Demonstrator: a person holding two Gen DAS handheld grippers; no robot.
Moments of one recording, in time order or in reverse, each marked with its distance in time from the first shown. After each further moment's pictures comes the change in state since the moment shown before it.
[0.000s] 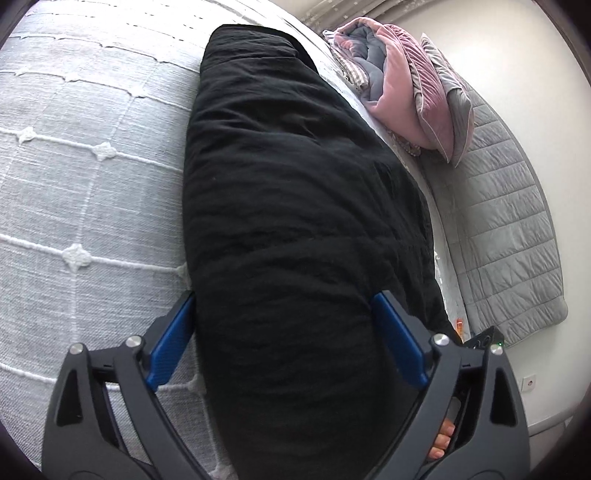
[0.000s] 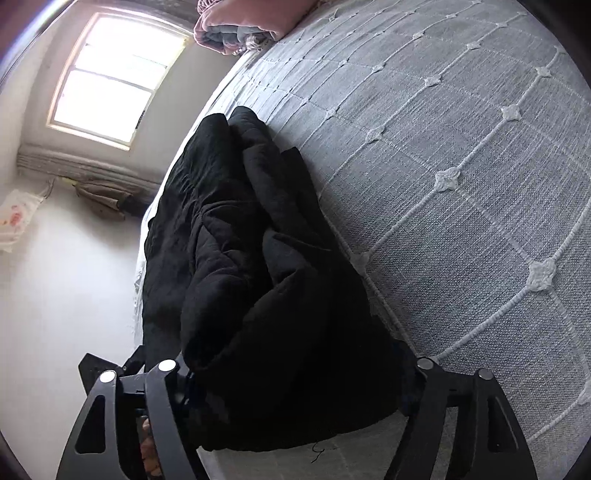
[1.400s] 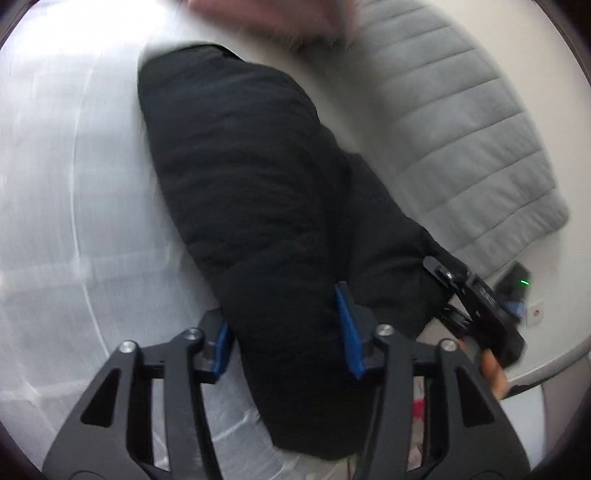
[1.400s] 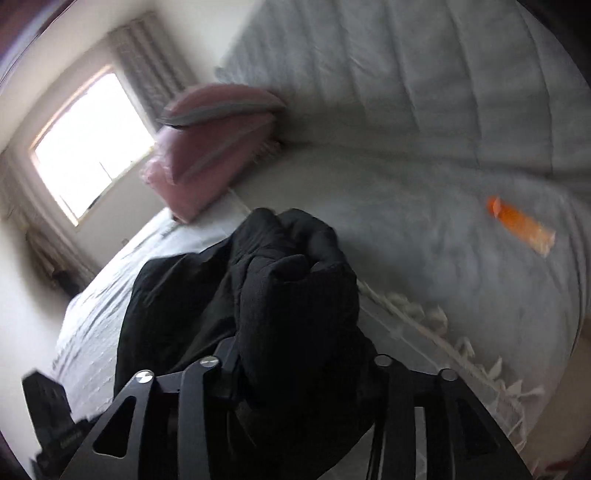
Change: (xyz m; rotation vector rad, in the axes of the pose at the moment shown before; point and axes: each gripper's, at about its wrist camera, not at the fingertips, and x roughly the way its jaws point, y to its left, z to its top) left arm 0.221 -0.292 -0.136 0.224 0.223 -0.134; right arm -0.262 -0.250 0.157 0.089 -0.369 -0.324
